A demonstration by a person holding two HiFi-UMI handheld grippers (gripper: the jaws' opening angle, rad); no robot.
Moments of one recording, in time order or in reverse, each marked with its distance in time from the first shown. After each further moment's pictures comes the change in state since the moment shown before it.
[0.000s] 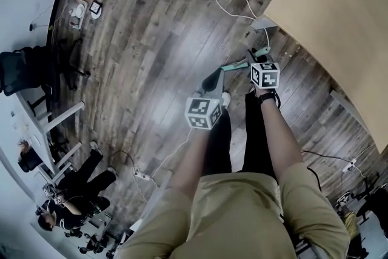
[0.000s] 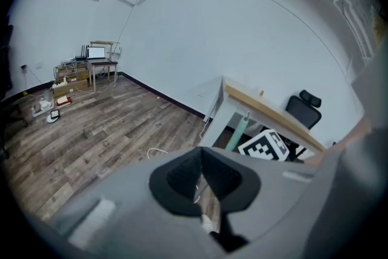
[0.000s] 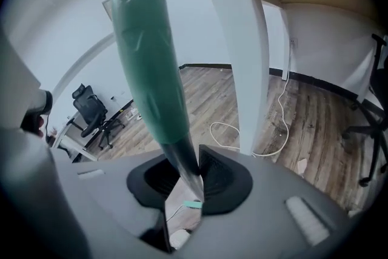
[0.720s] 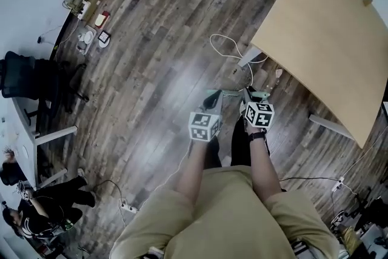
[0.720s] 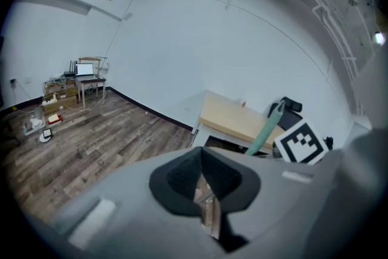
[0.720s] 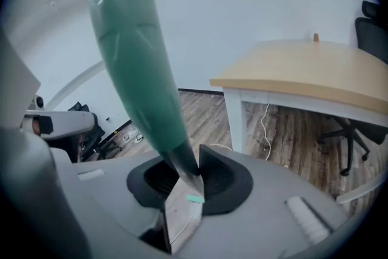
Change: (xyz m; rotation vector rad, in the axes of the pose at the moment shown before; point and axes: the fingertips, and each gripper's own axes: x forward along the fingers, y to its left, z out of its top) left arm -0.112 -0.061 0.068 0.084 -0.088 -0.106; right arm -0.193 0.103 0.050 0.054 -0.207 -0.106
